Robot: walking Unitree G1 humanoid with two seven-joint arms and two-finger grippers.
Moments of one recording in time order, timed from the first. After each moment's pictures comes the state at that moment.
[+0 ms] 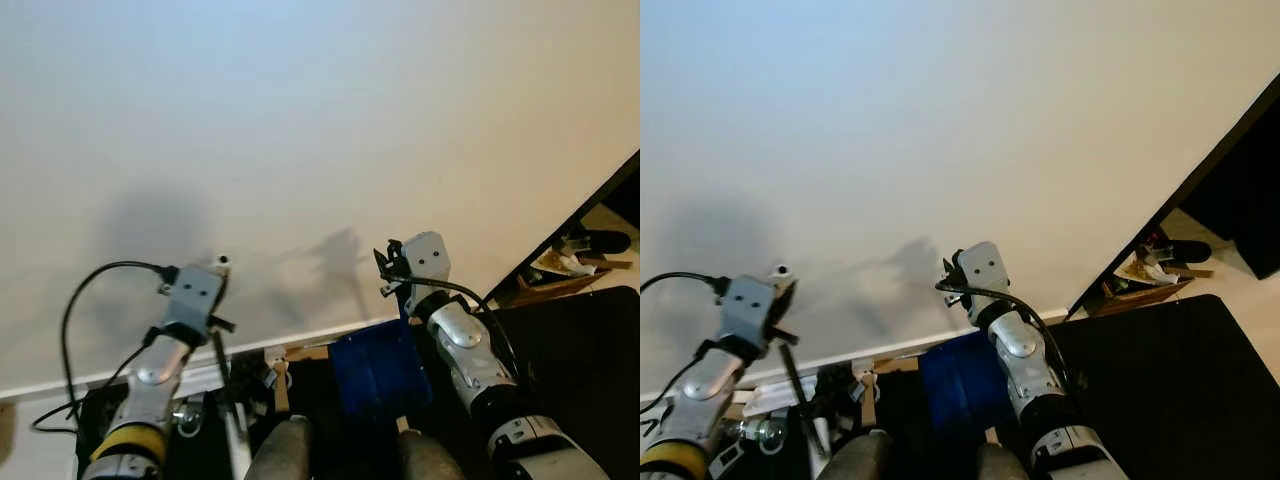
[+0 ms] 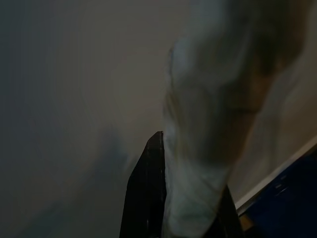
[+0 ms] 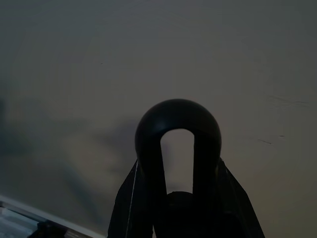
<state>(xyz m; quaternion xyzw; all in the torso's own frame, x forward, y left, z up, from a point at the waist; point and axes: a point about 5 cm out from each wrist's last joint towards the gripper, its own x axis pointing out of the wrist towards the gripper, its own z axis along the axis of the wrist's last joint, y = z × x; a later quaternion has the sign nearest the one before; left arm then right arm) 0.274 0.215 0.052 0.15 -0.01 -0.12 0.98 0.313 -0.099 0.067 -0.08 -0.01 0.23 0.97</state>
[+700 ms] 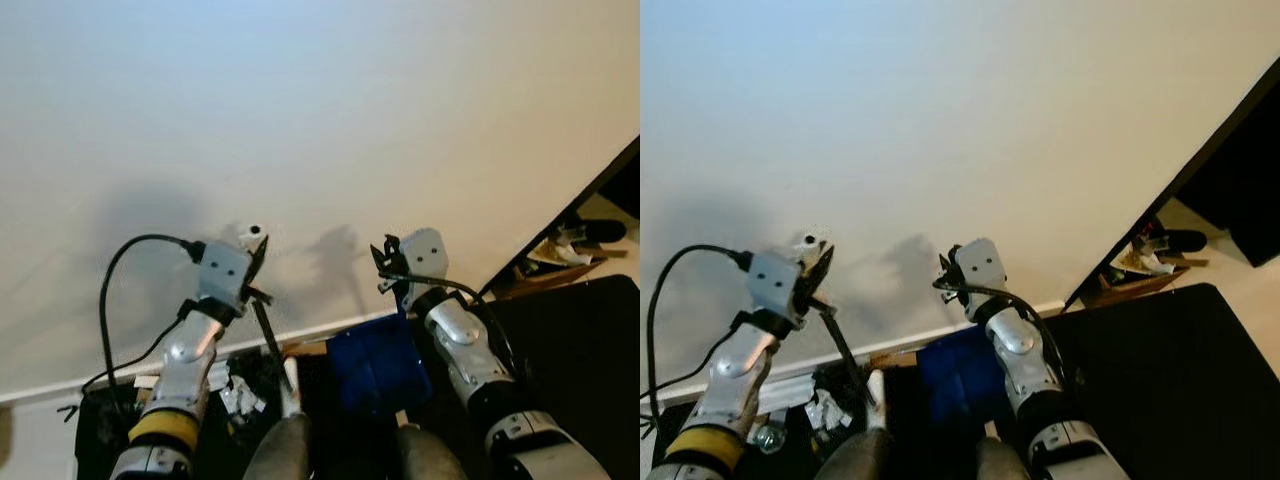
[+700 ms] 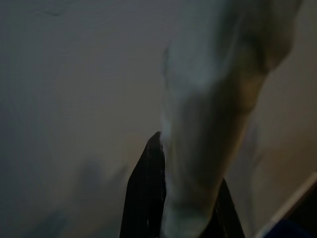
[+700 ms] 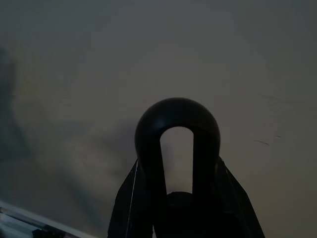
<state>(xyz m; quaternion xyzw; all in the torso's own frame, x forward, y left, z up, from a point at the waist) 0.273 0.209 0.099 0.13 -0.12 -0.13 0.98 0.315 -0.094 0.070 -0.07 -0.02 0.24 0.97</state>
